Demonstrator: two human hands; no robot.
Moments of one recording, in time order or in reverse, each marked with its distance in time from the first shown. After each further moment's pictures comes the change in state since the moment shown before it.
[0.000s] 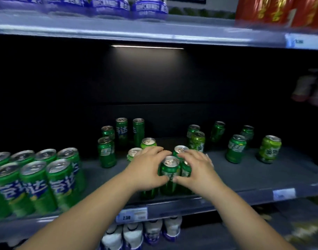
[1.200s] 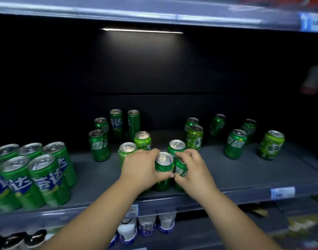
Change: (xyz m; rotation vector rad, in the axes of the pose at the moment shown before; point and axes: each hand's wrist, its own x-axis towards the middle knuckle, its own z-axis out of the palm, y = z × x) left_hand 0.010 0.025 0.023 0.183 0.164 -0.267; right_hand 0.002 0.042 0.041 0.175 0.129 -0.017
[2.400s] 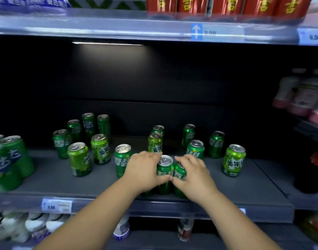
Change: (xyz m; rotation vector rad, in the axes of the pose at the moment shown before) left_hand 0.060 0.194 0.041 0.051 -0.043 -0.009; right_hand 0.006 0.161 -0.138 -0.103 -0.203 -0.067
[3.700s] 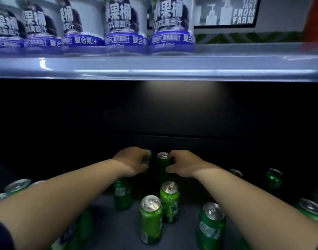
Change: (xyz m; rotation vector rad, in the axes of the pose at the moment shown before) left_hand 0.076 -0.347 -0.088 0.003 -0.194 -0.175; right_hand 0.279 -0.238 0.076 0.029 -0.317 -0.014
